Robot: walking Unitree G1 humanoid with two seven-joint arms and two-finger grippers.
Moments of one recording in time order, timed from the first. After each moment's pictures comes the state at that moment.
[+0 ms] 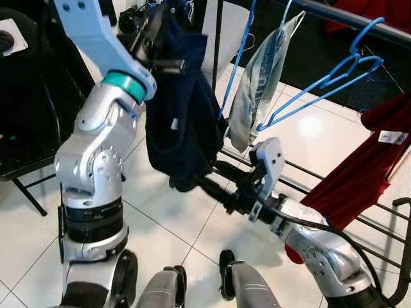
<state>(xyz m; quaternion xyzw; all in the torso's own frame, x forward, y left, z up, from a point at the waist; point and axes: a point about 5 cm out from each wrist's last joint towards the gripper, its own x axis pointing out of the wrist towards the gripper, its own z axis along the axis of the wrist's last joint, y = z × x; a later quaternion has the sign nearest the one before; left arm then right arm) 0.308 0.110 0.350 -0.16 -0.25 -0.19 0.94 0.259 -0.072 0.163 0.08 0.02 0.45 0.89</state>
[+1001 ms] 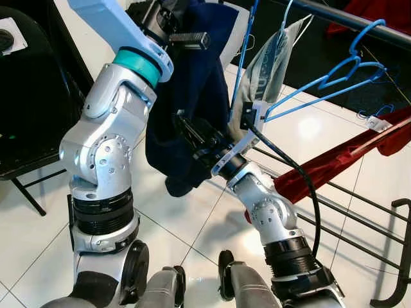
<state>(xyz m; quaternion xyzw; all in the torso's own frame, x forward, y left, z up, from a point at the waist) 0.299 0.094 0.357 -0.19 -0.25 -0.24 0.92 0.316 -0.035 0.189 0.34 -0.06 0.42 0.84</state>
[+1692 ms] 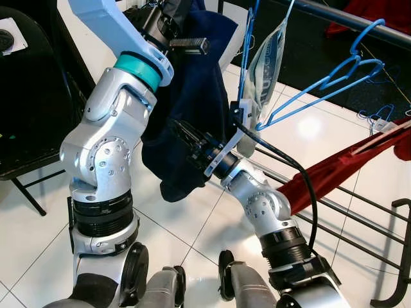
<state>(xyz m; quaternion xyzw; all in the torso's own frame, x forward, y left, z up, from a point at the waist) 0.299 0.093 0.354 -0.20 -0.24 -0.25 0.92 0.319 -0.018 0.187 0.32 -0.04 0.48 0.82</state>
